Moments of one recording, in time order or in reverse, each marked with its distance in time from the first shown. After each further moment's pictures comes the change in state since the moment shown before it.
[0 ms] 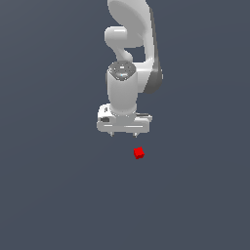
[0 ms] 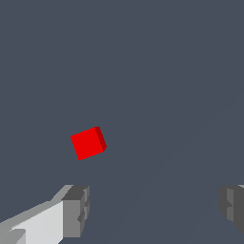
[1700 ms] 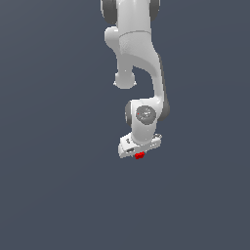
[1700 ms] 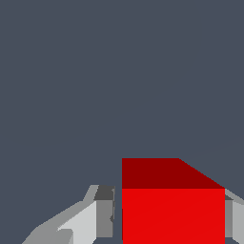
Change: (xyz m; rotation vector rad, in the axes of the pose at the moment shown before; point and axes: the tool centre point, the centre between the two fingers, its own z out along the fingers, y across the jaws) arm 0.012 -0.074 0.139 -0.002 -0.023 -0.354
